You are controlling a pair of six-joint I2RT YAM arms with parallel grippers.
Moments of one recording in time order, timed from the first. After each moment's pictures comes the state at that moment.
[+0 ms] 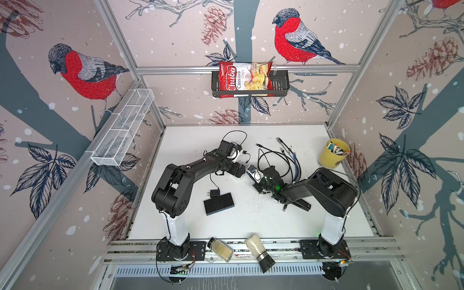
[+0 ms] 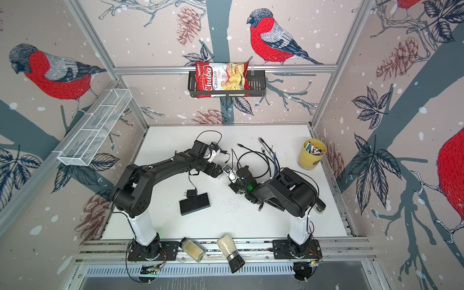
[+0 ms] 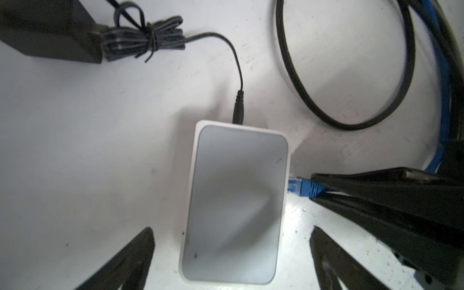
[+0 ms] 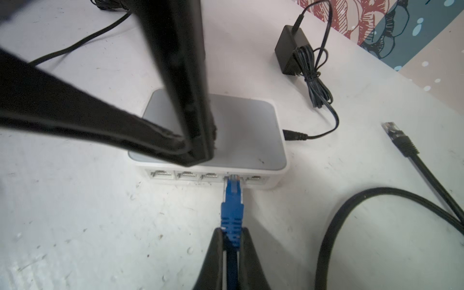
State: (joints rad) left arm -0.48 1.82 1.16 -0.37 0.26 0.06; right arm 0.78 1.87 0.66 0.69 -0.01 -0.28
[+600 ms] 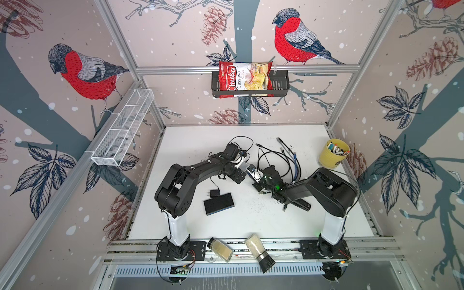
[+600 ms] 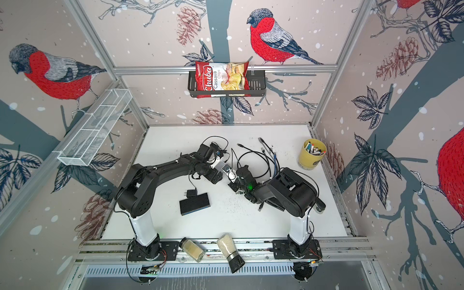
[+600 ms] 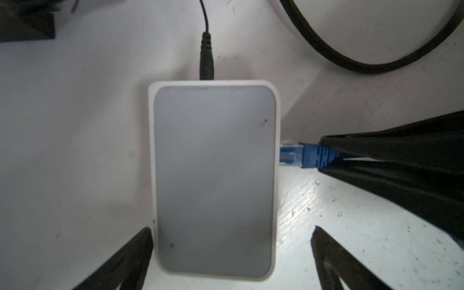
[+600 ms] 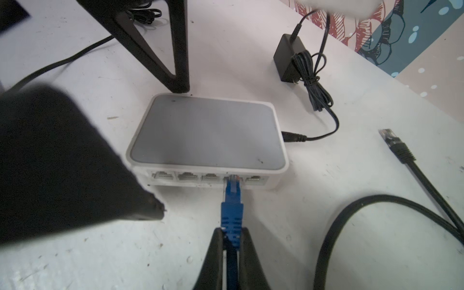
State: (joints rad) left arm -0.55 1.87 1.19 -0.44 0.15 0.16; right arm 0.78 1.87 0.67 0.70 -0.01 -0.28
